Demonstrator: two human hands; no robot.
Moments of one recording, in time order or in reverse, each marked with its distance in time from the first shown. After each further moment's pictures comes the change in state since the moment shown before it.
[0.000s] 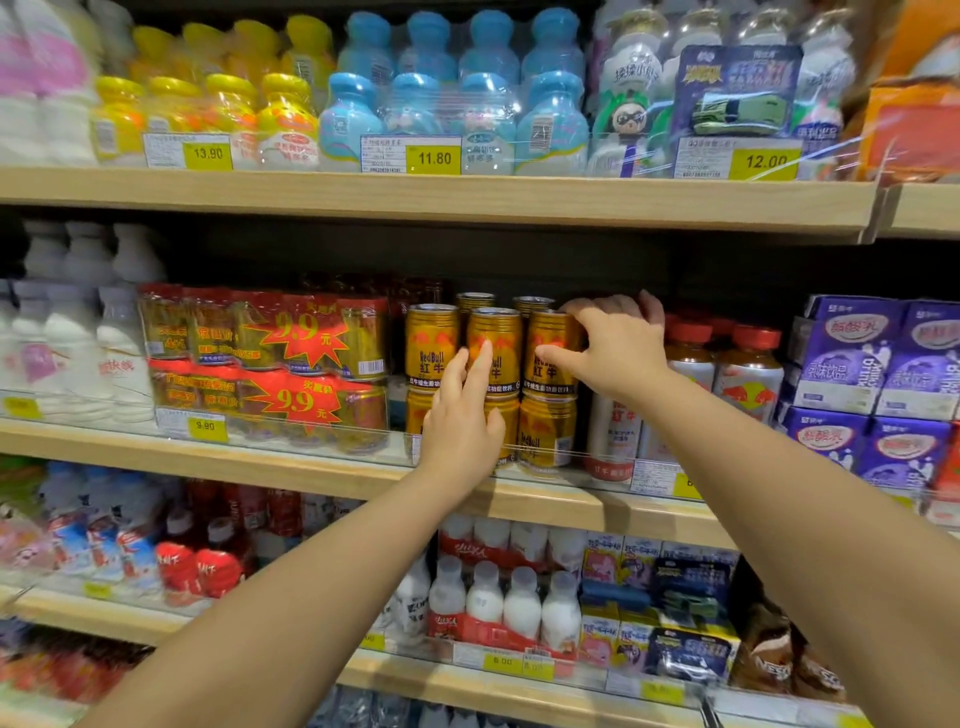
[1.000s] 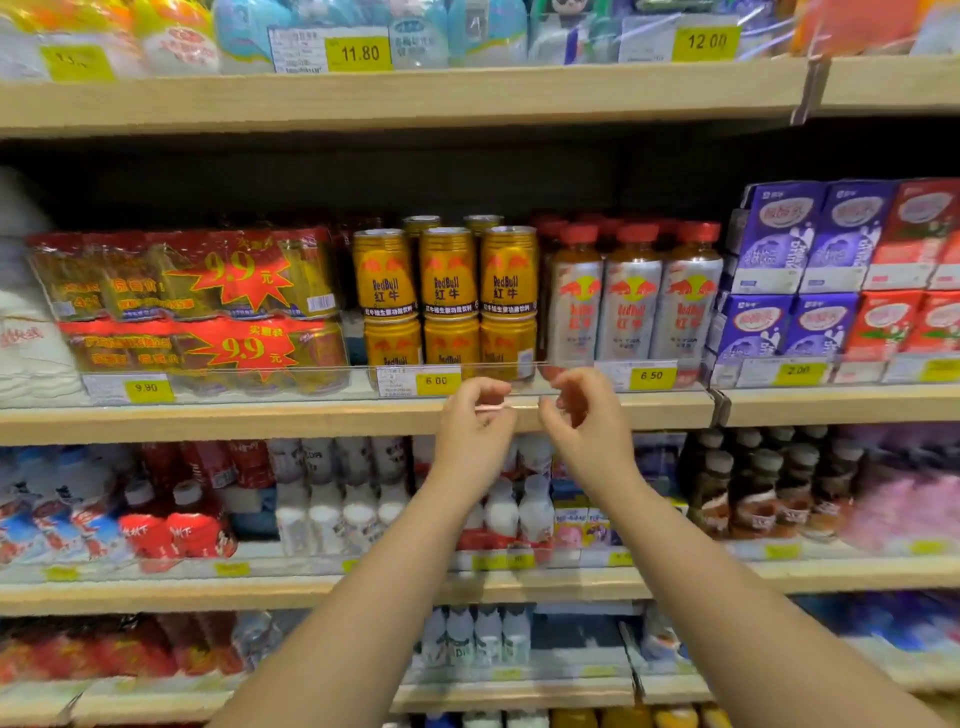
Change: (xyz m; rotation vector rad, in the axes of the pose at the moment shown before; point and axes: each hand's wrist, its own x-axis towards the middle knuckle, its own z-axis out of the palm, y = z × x) left_hand -0.084 0.026 0.011 -0.616 -0.201 -0.225; right_hand -0.171 -0.031 0.049 0.805 0.158 0.340
